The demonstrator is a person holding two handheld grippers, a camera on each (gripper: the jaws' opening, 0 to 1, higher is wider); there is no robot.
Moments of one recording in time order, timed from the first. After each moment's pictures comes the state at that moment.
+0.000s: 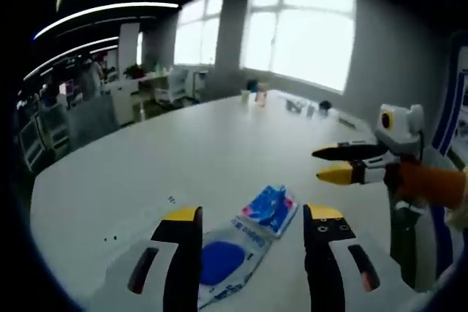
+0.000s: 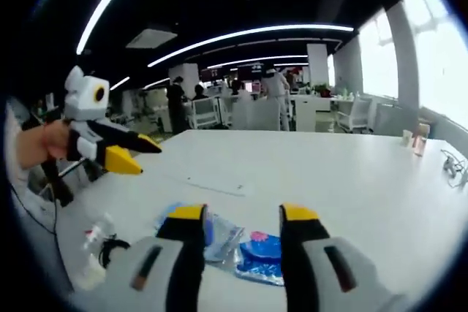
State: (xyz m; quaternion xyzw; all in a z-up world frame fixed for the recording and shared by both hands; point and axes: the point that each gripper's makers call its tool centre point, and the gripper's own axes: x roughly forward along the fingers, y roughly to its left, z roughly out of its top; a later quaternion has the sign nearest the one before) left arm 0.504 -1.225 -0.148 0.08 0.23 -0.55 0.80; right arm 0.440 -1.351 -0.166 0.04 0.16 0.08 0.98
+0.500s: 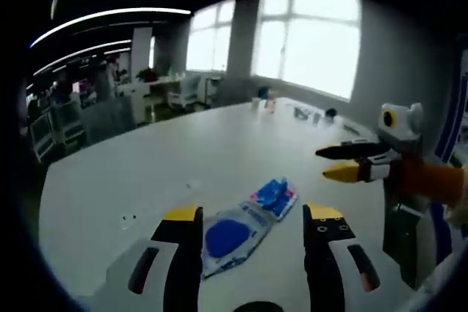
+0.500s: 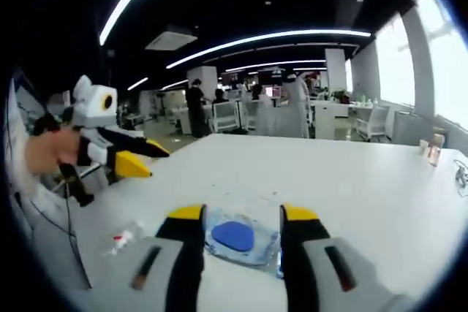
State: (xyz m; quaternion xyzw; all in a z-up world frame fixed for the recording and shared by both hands) left arm 0.476 -1.150 -0.134 0.05 0.23 -0.52 0.82; right arm 0.419 -1.277 -0.142 0.04 0.15 0.14 0.98
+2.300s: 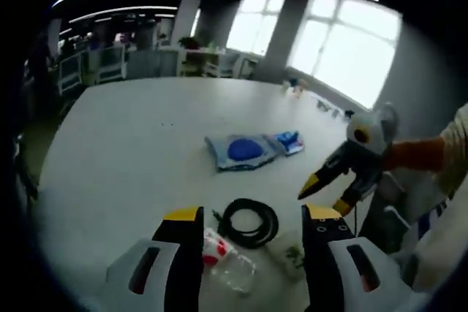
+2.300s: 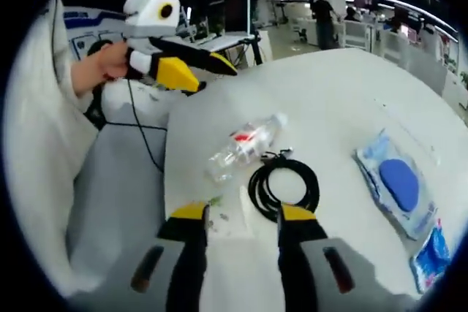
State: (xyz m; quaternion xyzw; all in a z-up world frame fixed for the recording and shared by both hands) left arm 0.388 -0.977 -0.216 -0.02 0.32 -0.44 0.84; right arm 0.324 -1.076 -0.281 -0.08 0.39 0.50 0.77
